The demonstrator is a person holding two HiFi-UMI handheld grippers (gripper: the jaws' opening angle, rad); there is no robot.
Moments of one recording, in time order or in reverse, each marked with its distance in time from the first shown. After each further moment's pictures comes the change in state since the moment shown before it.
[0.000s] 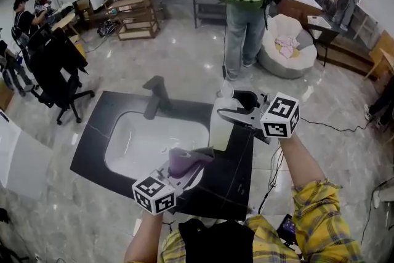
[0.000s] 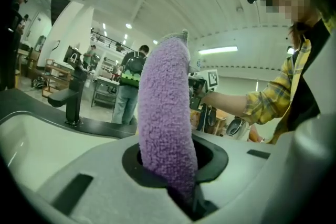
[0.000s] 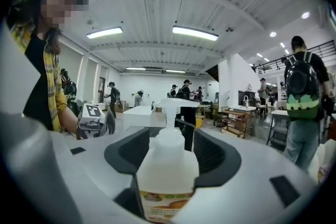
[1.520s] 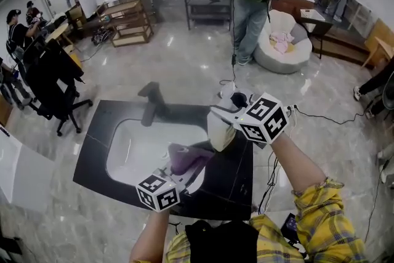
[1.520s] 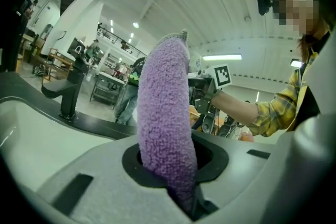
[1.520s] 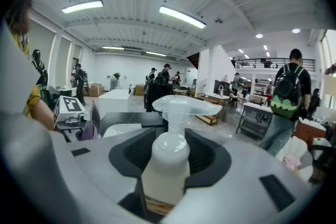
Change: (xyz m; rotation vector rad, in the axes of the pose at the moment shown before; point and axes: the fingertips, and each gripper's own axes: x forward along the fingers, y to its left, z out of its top) left arm 0.013 0.019 0.000 -0.092 -0.040 -0.016; right arm 0.019 -0.014 -0.015 0.001 0.205 -0.279
